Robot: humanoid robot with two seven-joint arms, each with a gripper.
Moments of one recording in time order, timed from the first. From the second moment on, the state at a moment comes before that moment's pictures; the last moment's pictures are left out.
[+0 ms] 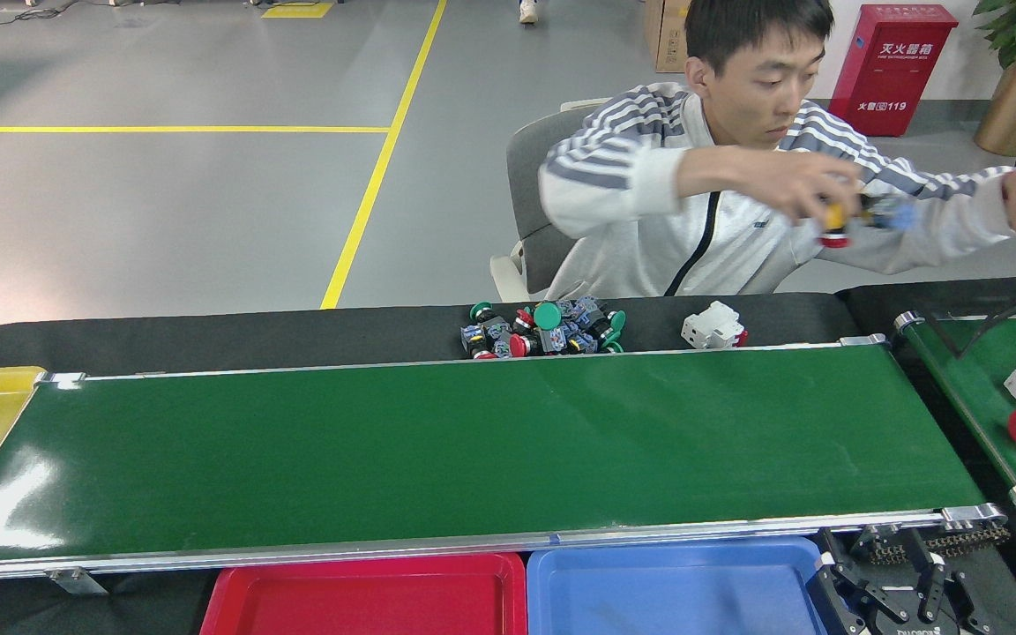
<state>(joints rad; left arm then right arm) 0.23 0.29 0.74 -1.37 -1.32 -0.78 0.19 0.27 -0.07 -0.24 -1.68 1.21 -0.25 -0.06</state>
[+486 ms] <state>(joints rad) 0.23 0.29 0.74 -1.37 -1.32 -0.78 0.19 0.27 -0.07 -0.26 -1.68 1.21 -0.25 -0.06</state>
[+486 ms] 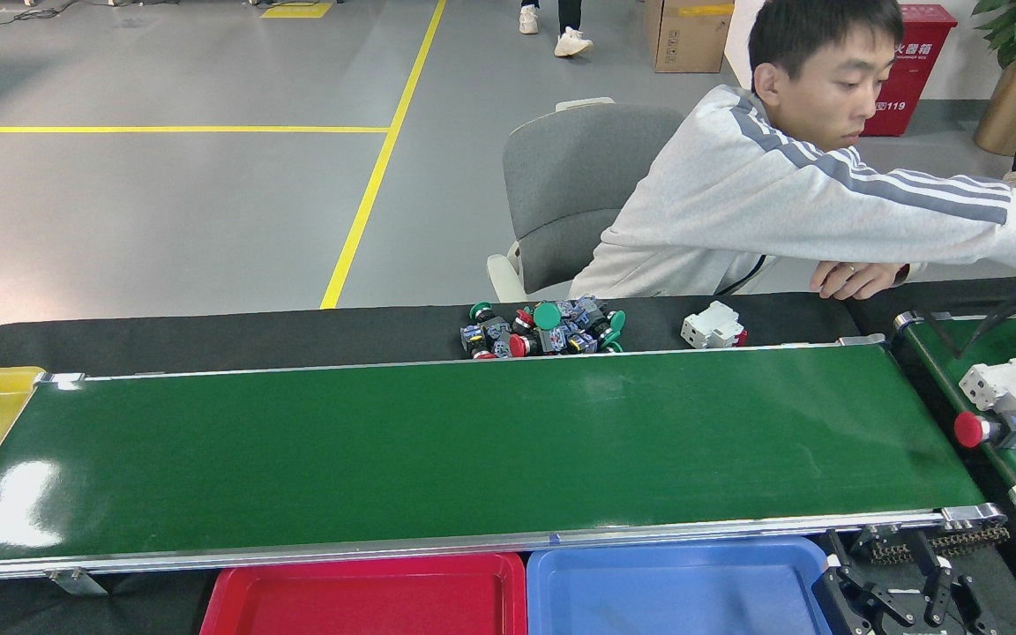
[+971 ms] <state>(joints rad) 0.29 0.36 0.58 -1.40 -1.19 -0.67 0.19 0.24 -0.07 -0.29 -1.65 1.21 -0.20 0.05</state>
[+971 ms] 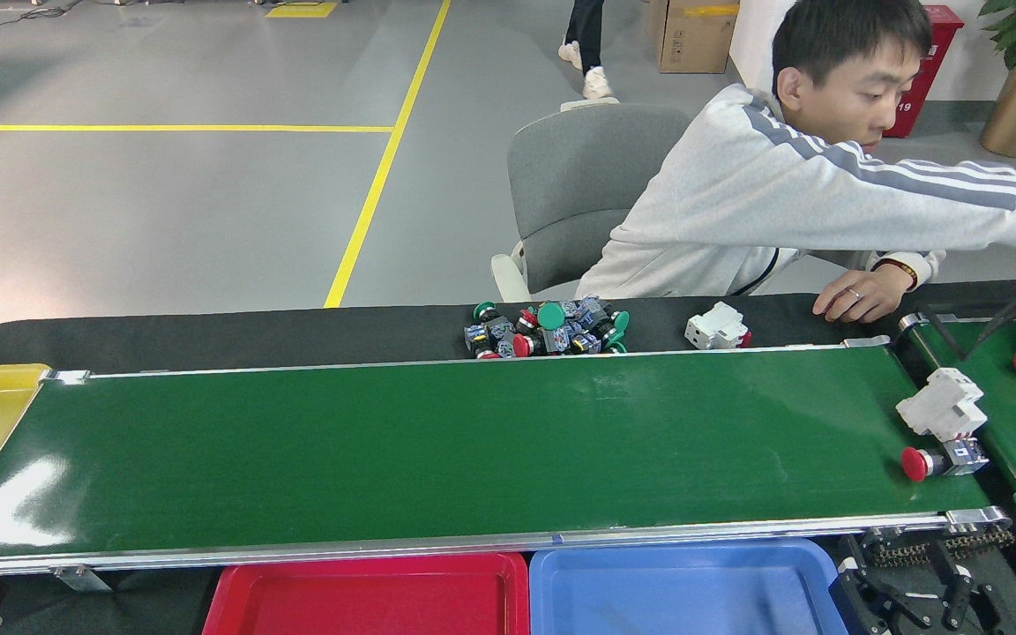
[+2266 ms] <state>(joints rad) 0.37 0.47 0.38 -1.49 -1.10 -0.44 0.19 -0.04 -0.16 -0.16 -1.40 1.22 -0.03 0.21</state>
